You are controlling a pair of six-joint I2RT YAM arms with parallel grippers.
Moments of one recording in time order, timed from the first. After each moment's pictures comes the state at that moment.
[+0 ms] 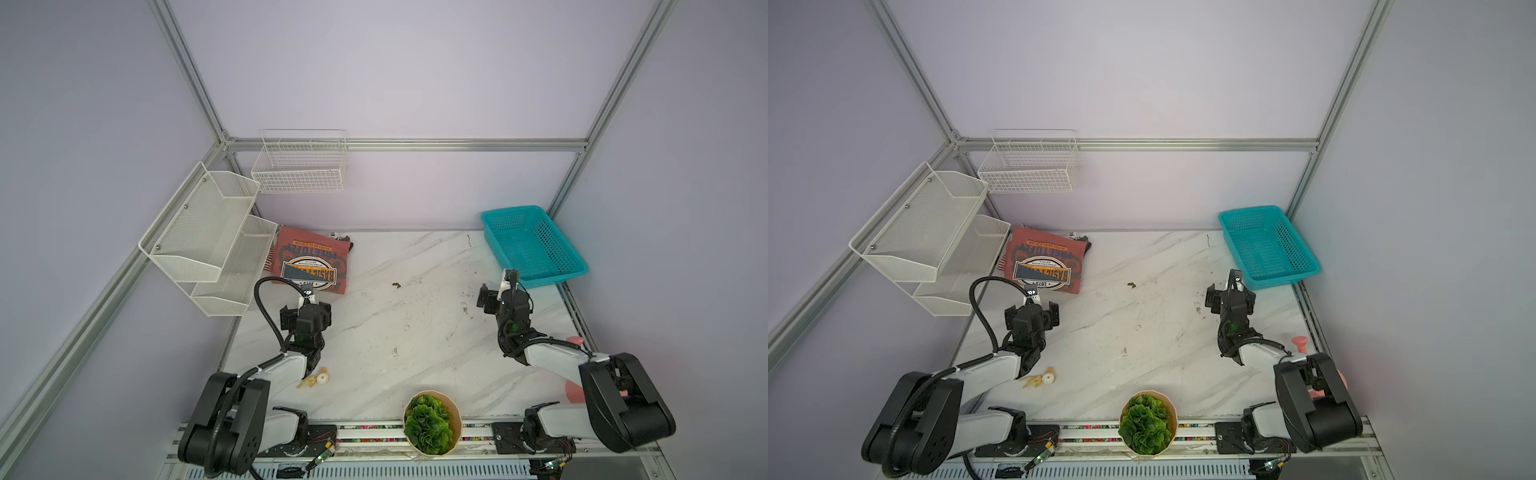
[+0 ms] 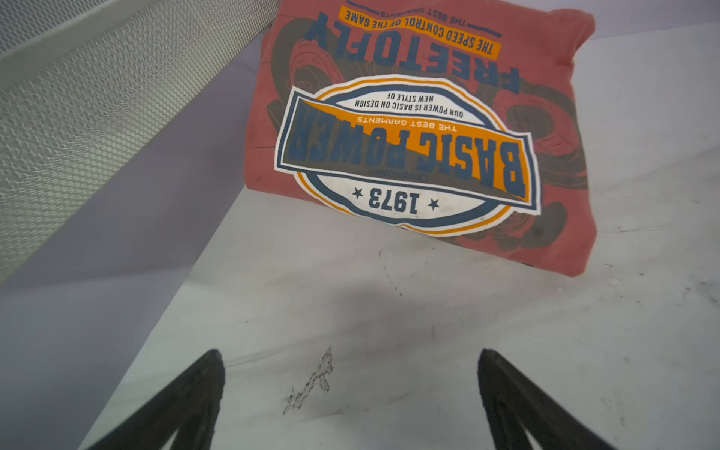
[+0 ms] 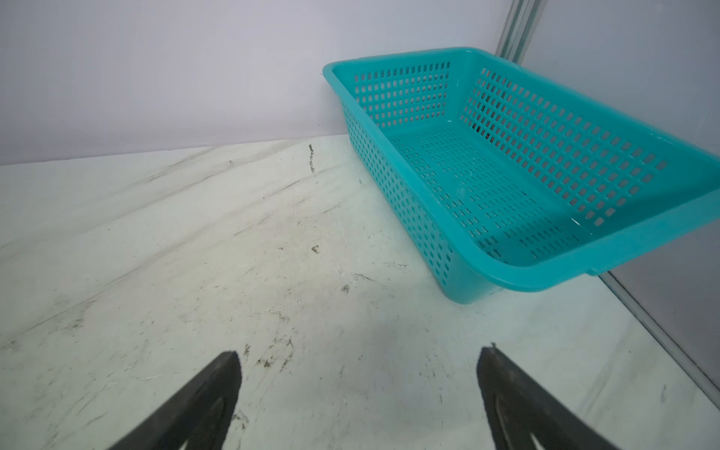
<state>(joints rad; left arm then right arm) -0.17 1.31 0.35 0.52 -0.58 0.04 0.26 1.42 0.43 0.65 0.39 0.12</state>
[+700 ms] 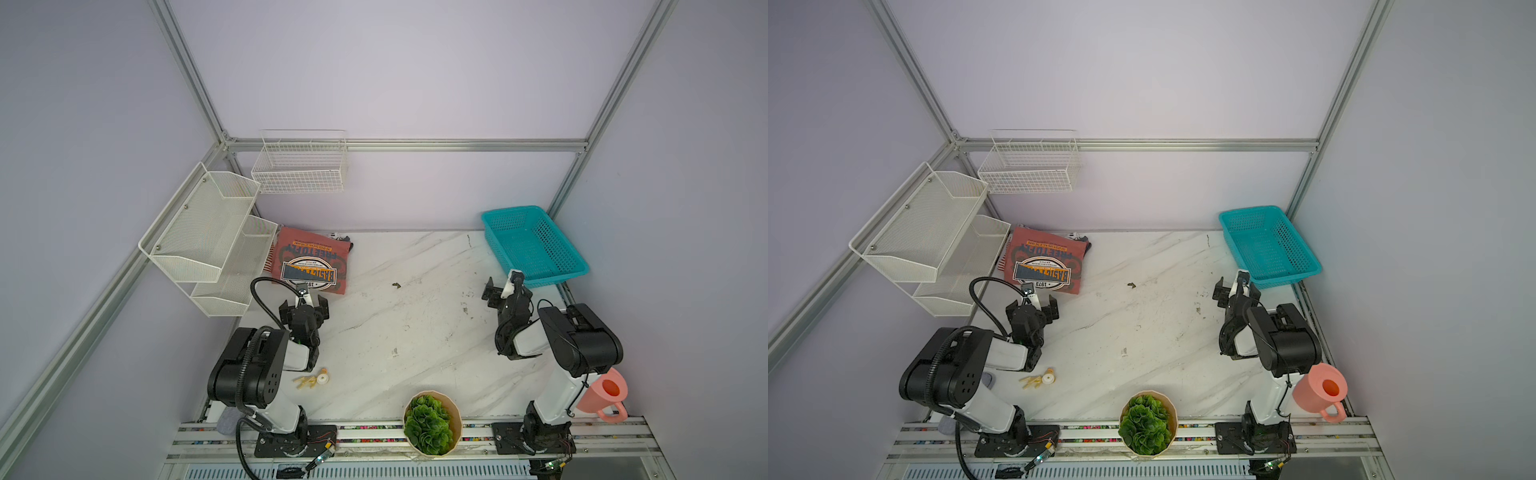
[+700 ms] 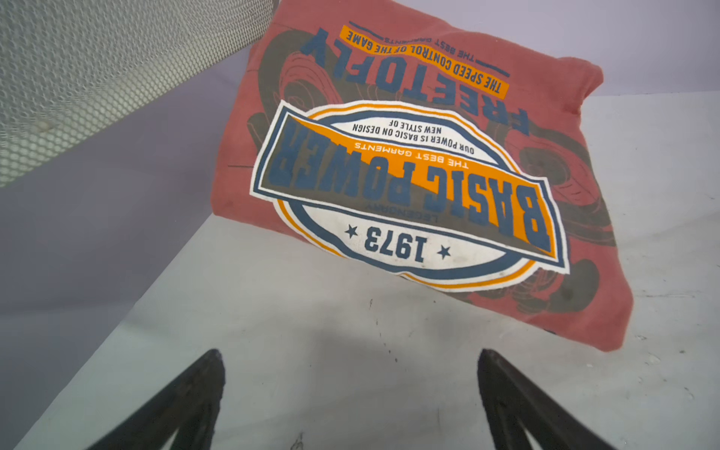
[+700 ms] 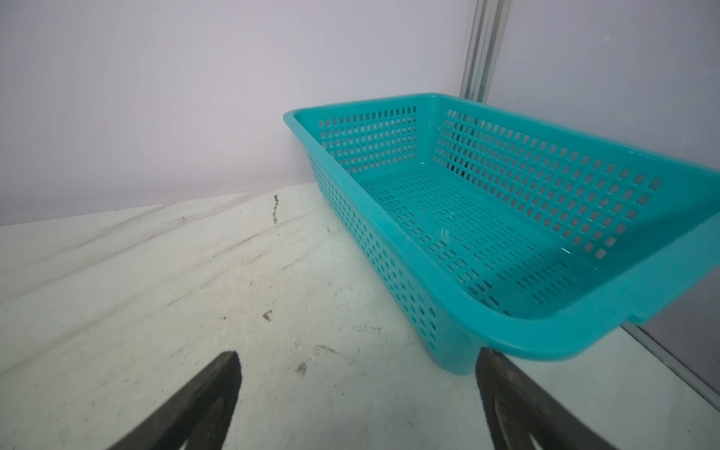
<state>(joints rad) -0.06 1.60 0.33 0.96 -0.42 0.03 0.13 1.80 0.44 1.25 0.34 0.07</state>
